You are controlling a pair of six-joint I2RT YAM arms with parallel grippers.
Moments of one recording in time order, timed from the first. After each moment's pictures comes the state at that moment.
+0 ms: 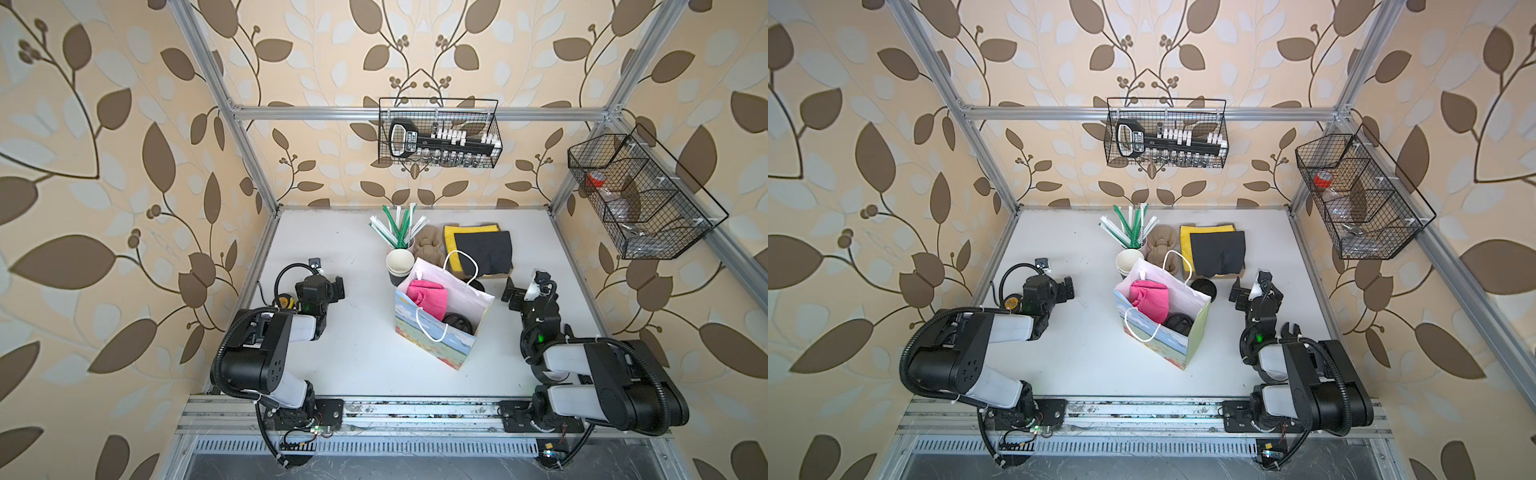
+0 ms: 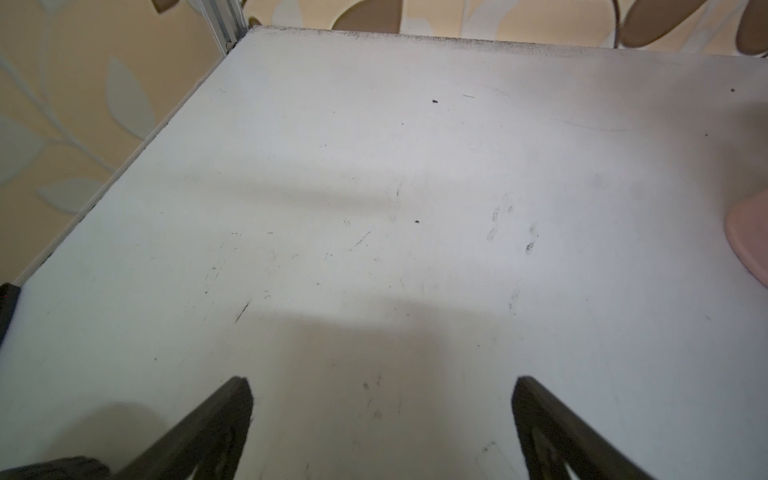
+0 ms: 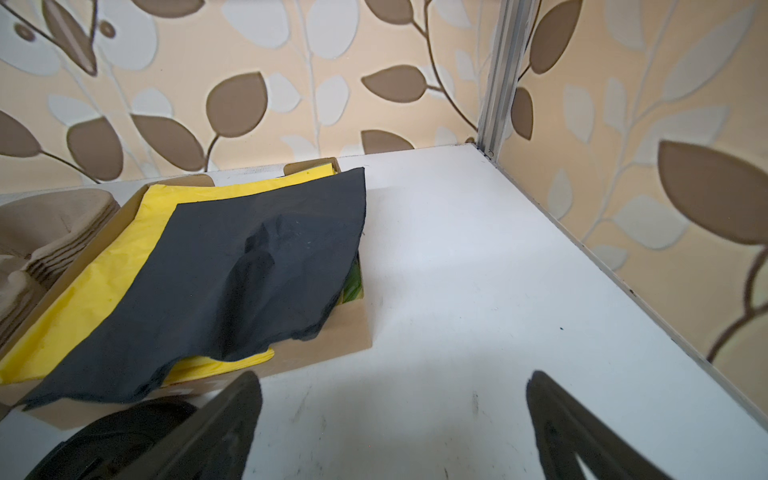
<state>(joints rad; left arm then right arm) -0.06 1.52 0.38 0.62 -0.22 -0.13 0.04 1.35 0.13 1.01 0.31 0.06</state>
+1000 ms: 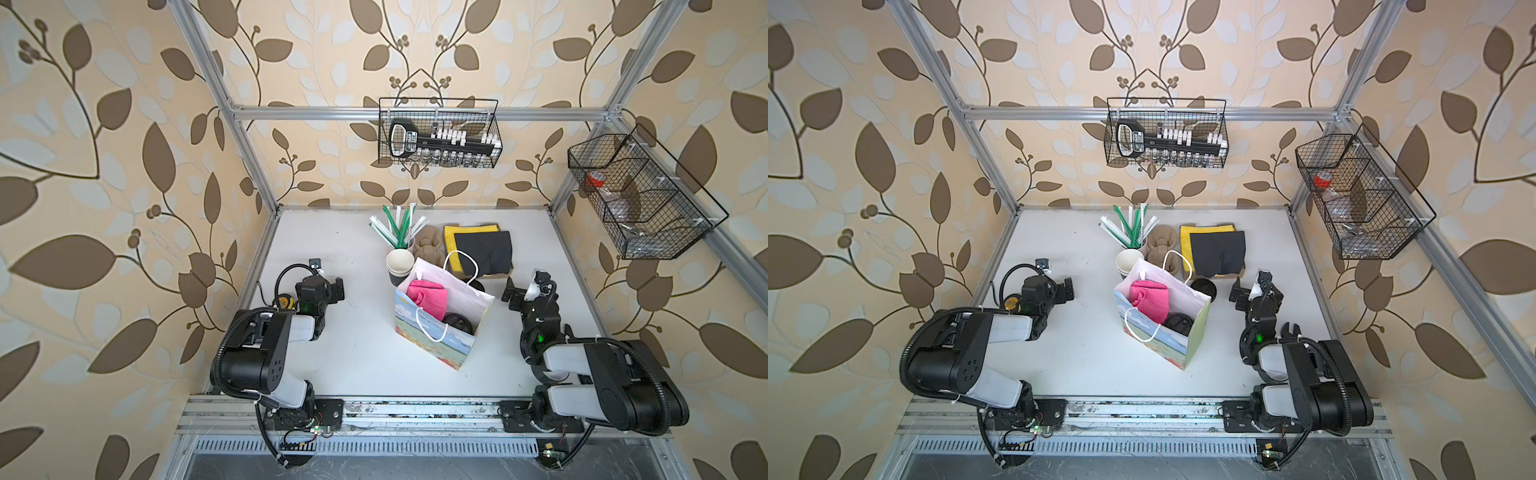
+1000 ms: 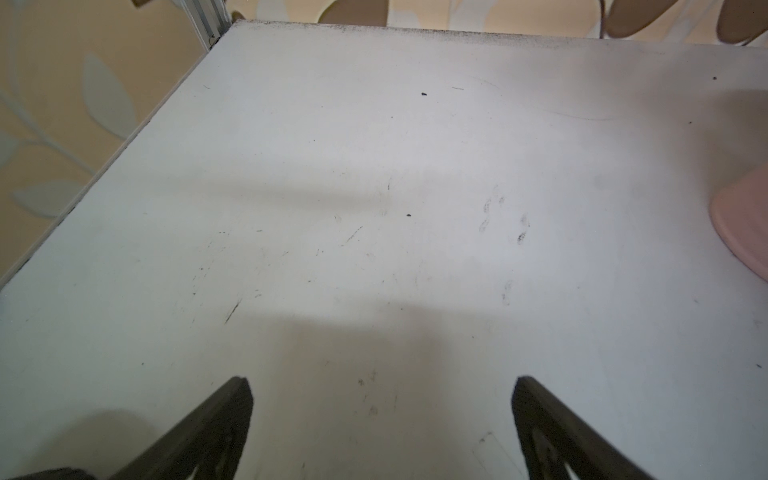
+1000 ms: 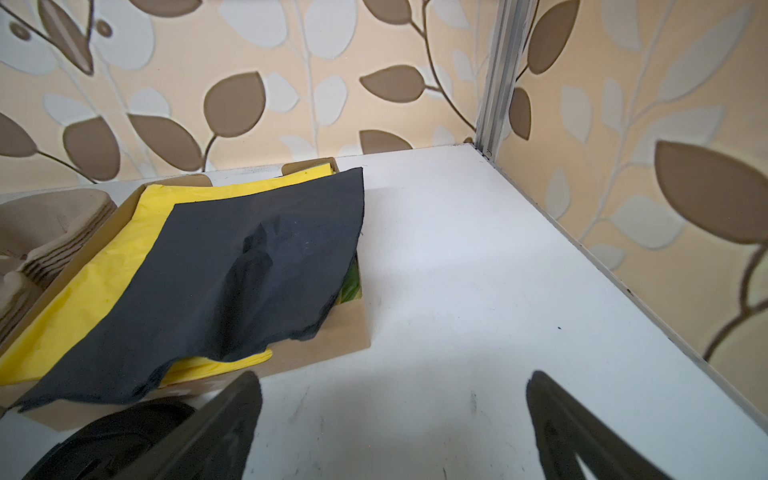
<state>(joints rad) -0.04 1.52 0.38 0.62 -0.17 -0.11 0.04 1.35 0.13 1.01 0.32 0.06</state>
